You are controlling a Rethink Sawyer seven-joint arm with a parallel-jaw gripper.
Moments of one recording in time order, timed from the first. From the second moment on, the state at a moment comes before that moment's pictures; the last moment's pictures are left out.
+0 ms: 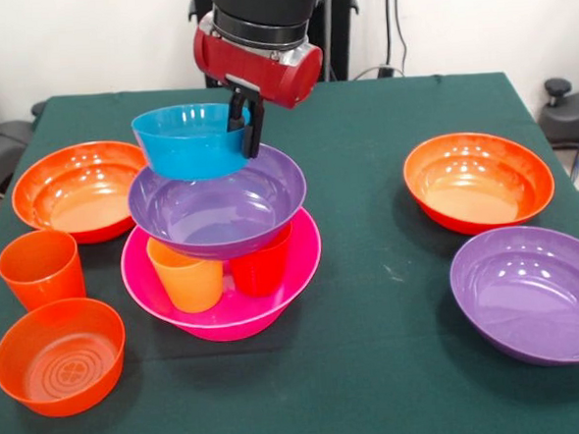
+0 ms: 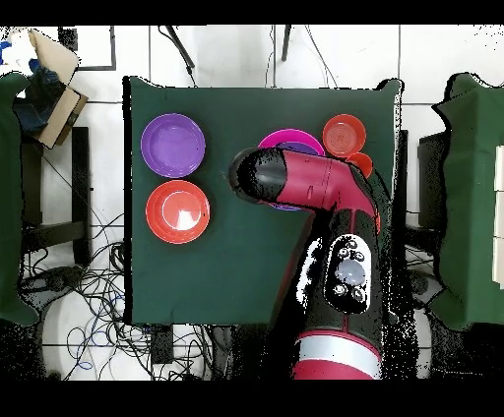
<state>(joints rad) -0.17 -0.62 -0.15 1.45 -0.07 0.63 2.14</state>
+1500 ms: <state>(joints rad) -0.18 -0.61 -0.08 1.38 -0.07 0.63 2.14</state>
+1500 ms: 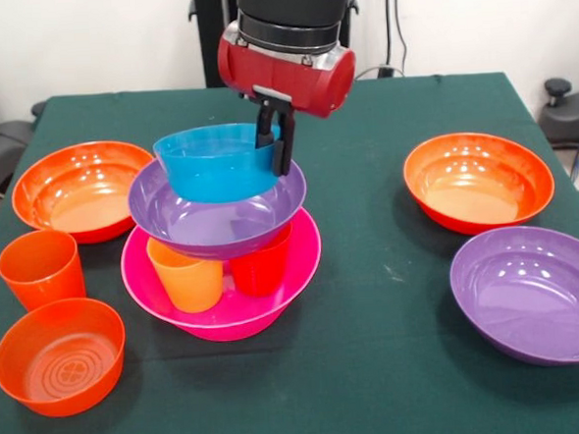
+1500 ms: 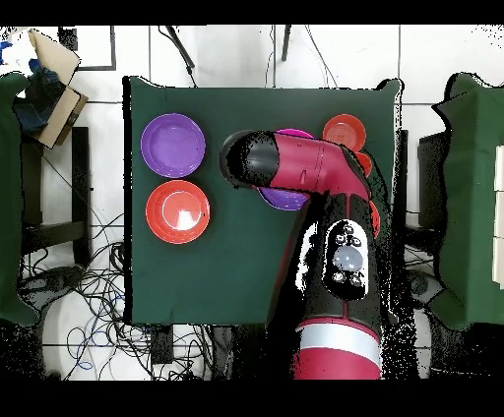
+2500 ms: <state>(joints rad) -0.16 -0.61 -0.10 1.28 -0.07 0.67 2.14</state>
